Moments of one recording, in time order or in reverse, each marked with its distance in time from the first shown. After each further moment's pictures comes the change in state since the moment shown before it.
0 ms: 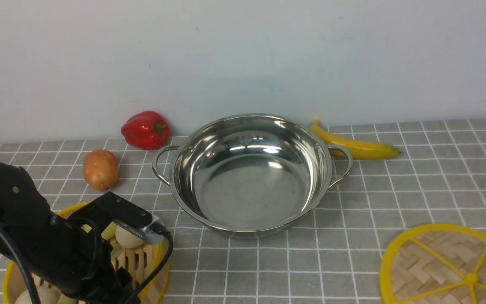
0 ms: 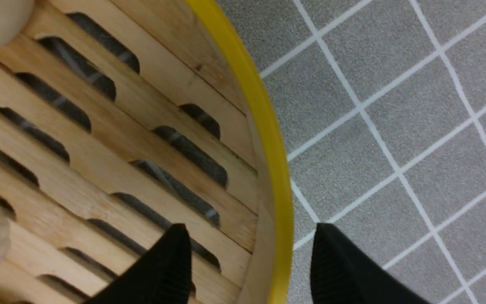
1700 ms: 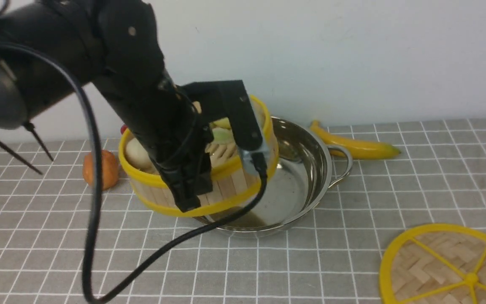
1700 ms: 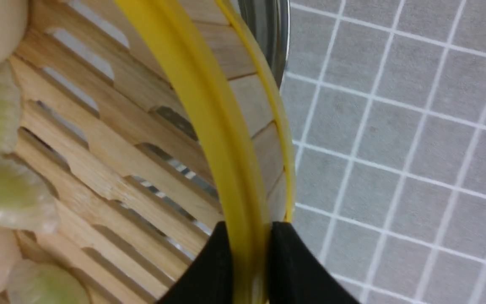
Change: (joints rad) right arm 0.000 0.000 0.000 0.000 0.000 0.000; left arm -0.414 0.191 -0.759 0.309 0.339 0.136
